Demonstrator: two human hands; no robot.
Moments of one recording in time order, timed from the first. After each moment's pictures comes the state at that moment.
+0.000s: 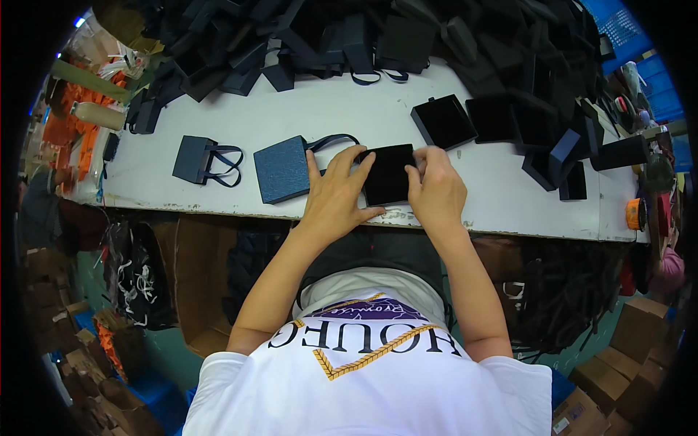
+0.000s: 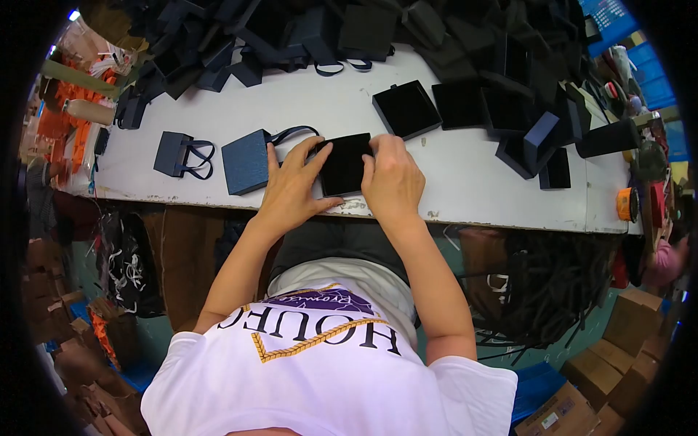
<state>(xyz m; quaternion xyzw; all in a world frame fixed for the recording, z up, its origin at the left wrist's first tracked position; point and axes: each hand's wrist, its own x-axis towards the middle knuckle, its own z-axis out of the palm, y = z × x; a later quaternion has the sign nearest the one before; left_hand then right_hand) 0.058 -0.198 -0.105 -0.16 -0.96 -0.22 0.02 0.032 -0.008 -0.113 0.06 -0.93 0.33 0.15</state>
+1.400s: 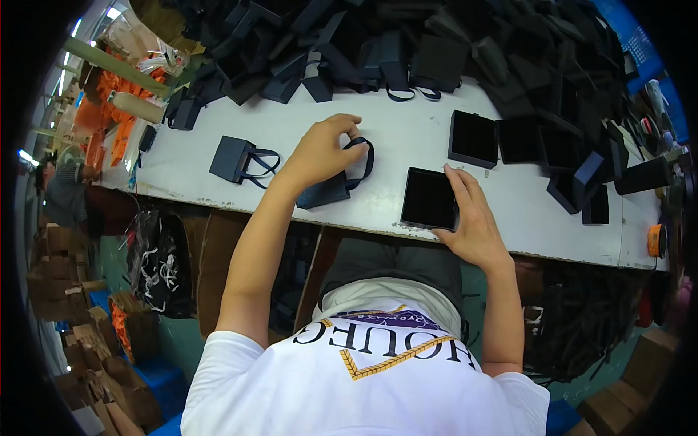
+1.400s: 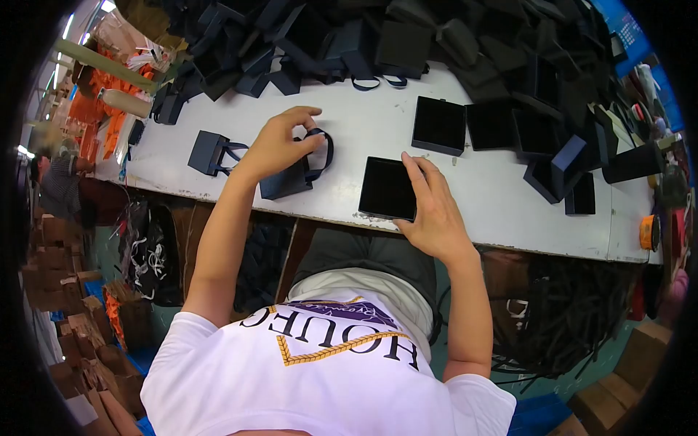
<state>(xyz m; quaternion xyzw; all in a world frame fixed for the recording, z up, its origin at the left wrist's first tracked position) -0.018 -0.267 -0.056 -0.07 -0.93 -0.35 -0.06 0.049 0.033 -0.088 0.22 -0.90 0.36 -0.05</state>
